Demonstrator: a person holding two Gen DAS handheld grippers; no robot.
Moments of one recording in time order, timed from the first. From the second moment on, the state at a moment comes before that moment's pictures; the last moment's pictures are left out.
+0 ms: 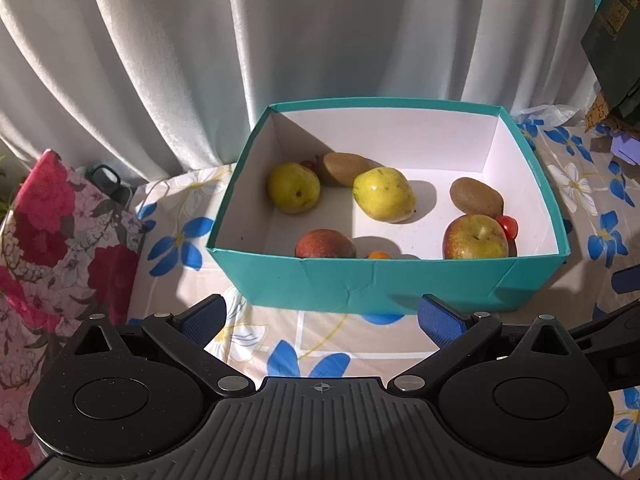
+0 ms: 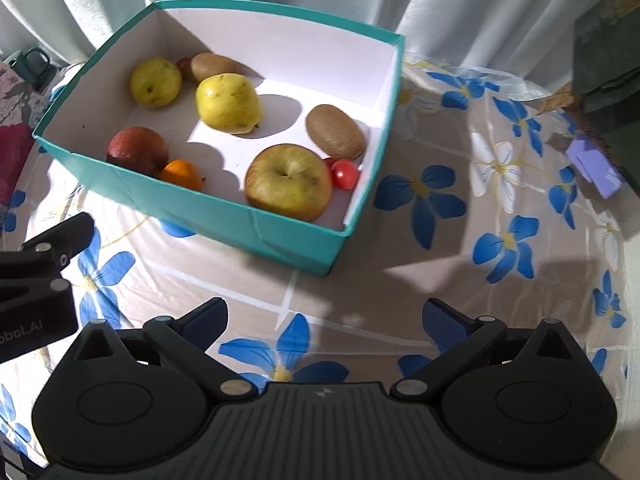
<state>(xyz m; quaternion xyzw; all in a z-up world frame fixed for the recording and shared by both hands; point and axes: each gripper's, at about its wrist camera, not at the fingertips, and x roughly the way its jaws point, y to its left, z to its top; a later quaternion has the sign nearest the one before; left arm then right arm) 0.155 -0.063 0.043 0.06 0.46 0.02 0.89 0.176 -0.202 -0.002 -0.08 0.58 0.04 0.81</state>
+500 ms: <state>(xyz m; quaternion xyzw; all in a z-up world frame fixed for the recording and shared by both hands) 0.190 -0.062 0.042 0.04 0.49 0.01 0.87 0.197 -0.193 0.002 -0.06 0.59 0.06 0.80</state>
